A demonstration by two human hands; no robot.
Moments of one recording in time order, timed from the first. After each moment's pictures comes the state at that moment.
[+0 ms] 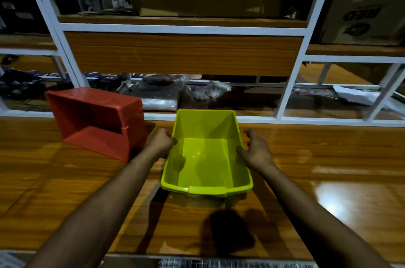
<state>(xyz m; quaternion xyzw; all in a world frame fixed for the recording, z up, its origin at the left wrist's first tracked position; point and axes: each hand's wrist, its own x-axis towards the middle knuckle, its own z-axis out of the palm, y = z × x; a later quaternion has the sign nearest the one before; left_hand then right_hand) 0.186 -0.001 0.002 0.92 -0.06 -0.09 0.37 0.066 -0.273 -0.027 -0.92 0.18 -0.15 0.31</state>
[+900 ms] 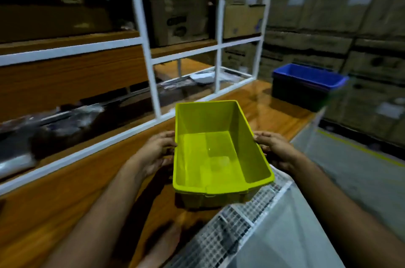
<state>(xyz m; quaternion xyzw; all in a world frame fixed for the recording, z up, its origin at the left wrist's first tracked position) 0.043 -0.222 0.048 0.59 -0.28 -0.50 0.57 -0.246 -0.395 0.024 -0.54 0.37 -0.29 0.69</state>
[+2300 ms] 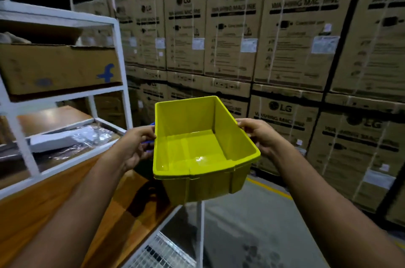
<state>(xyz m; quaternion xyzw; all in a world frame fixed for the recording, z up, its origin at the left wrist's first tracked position) -0.356 -0.863 0.148 0.52 -0.34 -0.52 0.59 -0.654 -0.977 0.156 -0.51 0.41 -0.43 0.62</state>
